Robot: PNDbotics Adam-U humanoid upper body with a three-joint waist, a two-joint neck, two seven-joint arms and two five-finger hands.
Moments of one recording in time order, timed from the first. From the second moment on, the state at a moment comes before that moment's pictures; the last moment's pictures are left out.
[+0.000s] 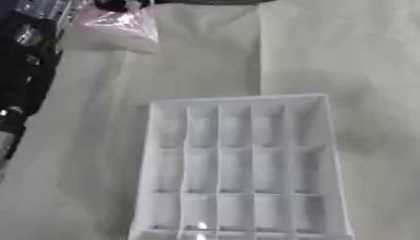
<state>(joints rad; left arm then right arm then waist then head) -0.77 0.84 0.02 -1.19 -1.38 -0.52 0.59 -0.46 -0.56 -0.04 -1.98 -0.12 -0.61 0.26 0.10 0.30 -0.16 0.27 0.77</state>
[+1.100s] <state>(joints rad) -0.71 0.98 -0.11 -1.54 -0.74 -0.62 0.22 -0.46 -0.56 -0.04 -1.97 -0.12 -0.60 0.26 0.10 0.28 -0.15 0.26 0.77</state>
